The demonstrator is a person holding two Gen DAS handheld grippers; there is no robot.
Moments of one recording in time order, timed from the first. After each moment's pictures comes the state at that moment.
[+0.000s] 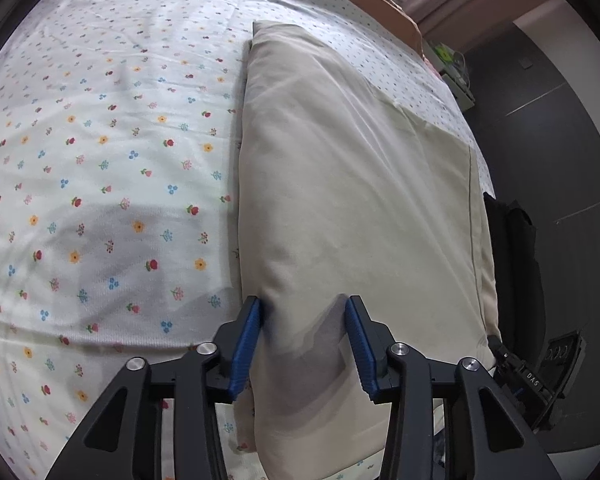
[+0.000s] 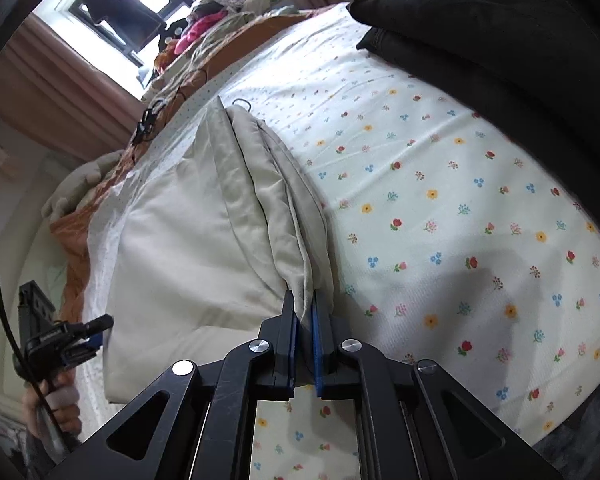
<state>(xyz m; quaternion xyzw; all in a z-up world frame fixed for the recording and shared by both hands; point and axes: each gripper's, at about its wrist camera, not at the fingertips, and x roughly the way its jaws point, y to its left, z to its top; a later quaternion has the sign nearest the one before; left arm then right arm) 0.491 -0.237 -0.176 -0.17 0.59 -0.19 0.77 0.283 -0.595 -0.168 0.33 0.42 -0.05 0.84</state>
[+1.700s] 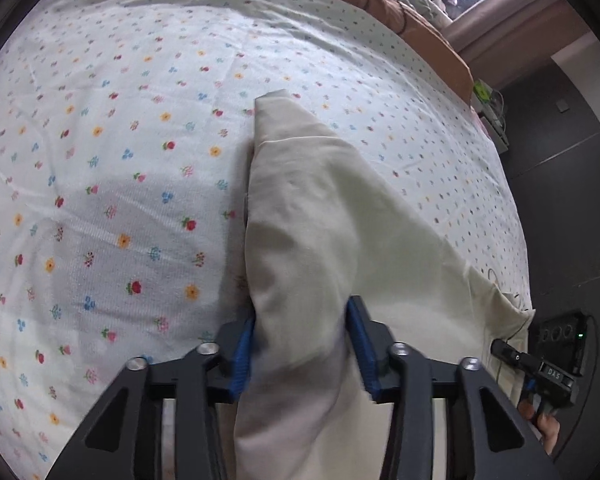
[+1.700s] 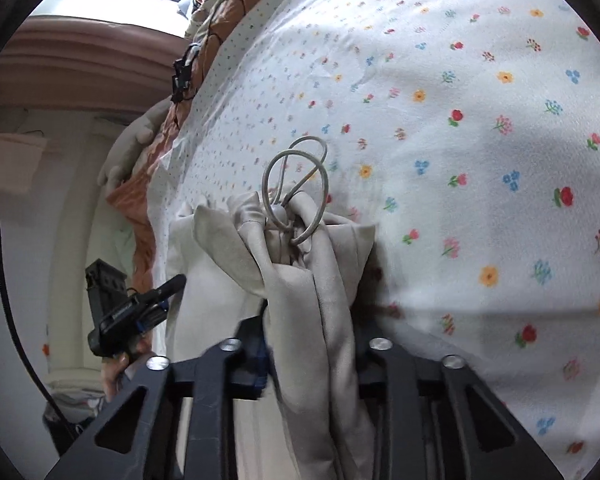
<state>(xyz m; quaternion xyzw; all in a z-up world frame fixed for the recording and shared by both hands) 0.671 -0.261 -0.197 -0.18 0.57 -0.14 0.79 0.556 -0.634 -0.215 0.39 0.50 0.17 0.75</state>
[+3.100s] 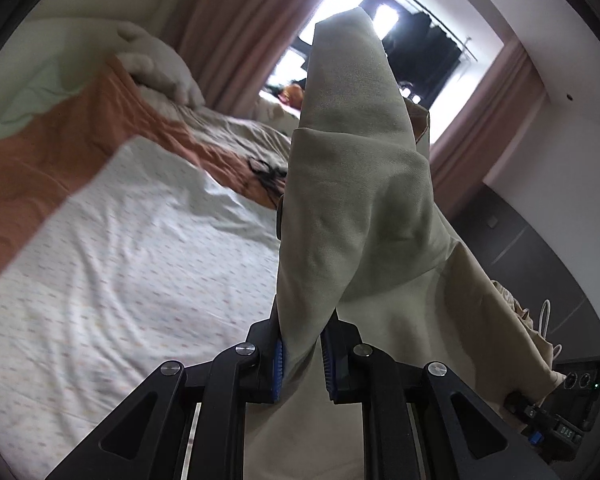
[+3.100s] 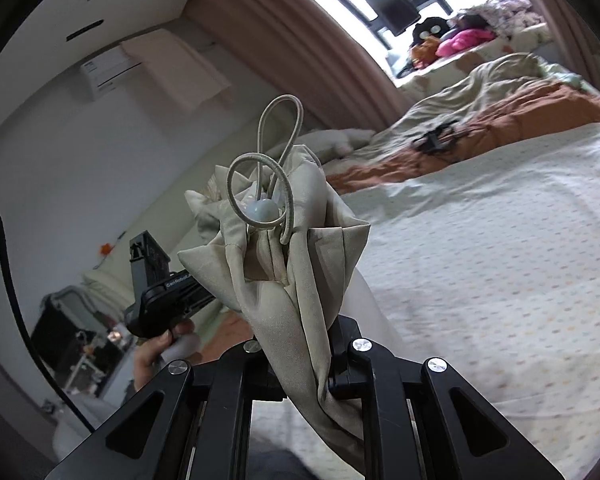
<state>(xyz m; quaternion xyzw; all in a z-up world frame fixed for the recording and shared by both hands) 0.439 -0.056 0.120 -0.24 0.31 -0.11 0.91 0.386 -0.393 0.098 0.25 0.30 0.35 0.85</state>
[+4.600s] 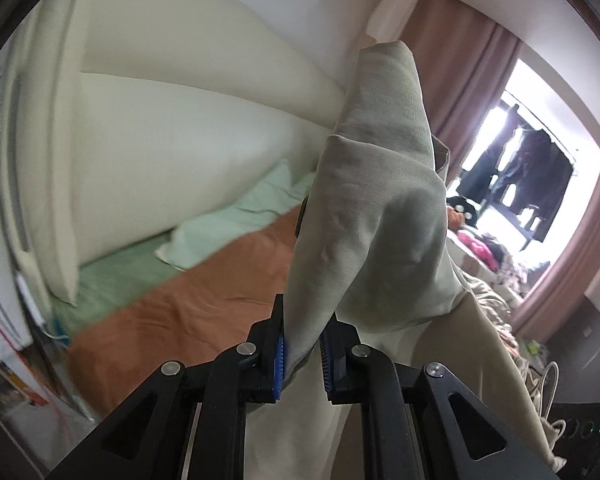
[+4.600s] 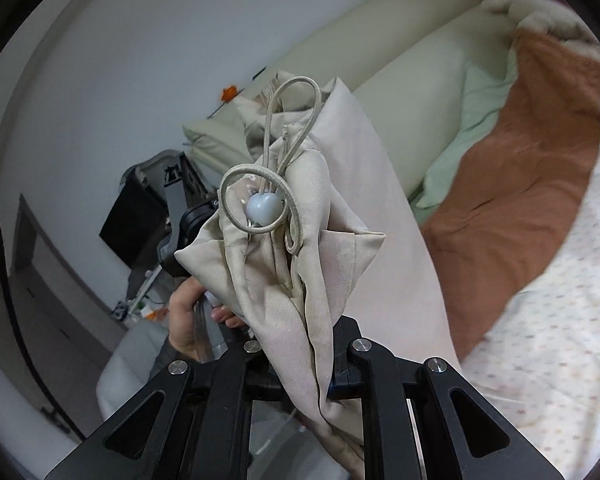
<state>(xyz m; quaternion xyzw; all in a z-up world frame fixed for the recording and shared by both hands) 0.259 0.408 0.144 -0.25 0.20 0.15 0.93 0.359 0.134 0.060 0.17 0.38 0.63 0.66</state>
